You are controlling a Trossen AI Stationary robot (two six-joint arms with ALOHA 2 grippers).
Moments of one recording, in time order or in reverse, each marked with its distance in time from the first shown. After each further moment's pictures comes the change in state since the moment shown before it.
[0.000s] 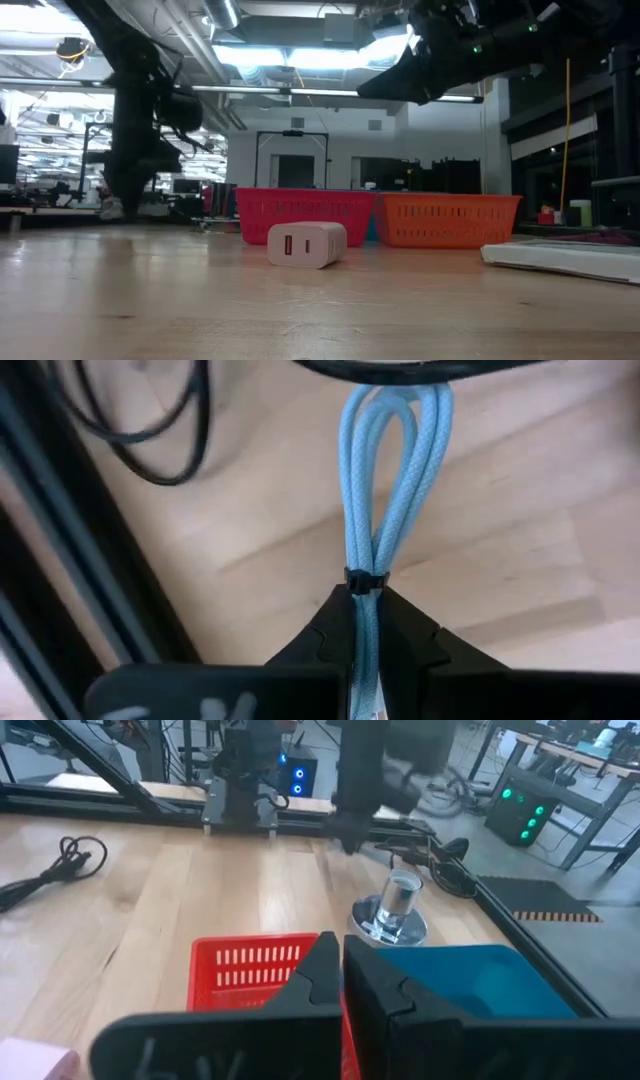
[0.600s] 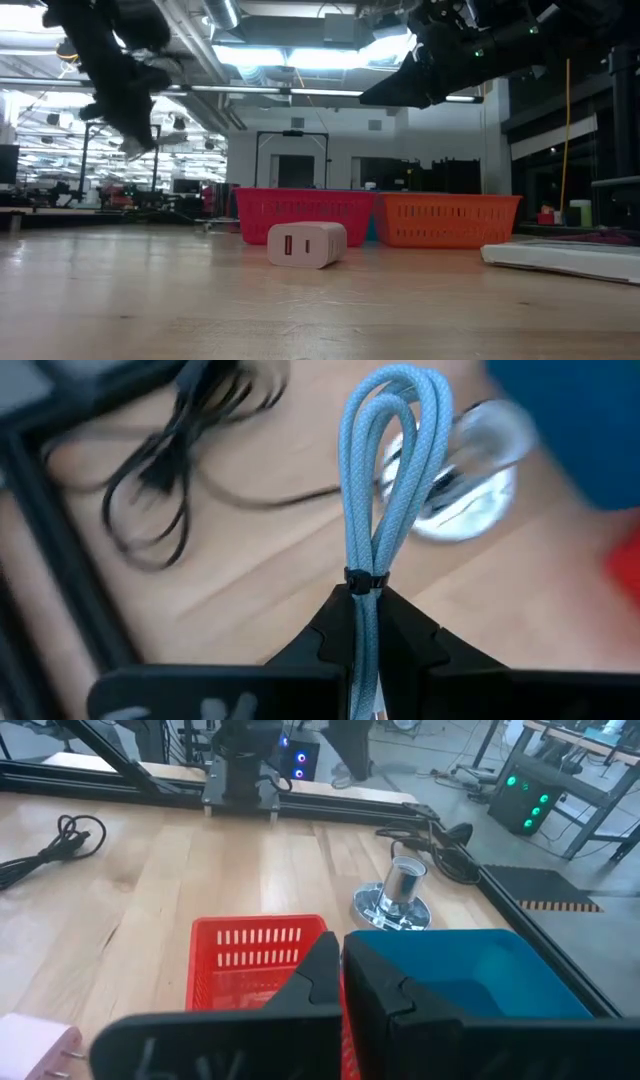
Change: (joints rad) left arm -0.164 -0.542 0.001 -0.058 0.061 -0.027; right arm 0.002 0.000 0.000 -0.035 0.000 -0.001
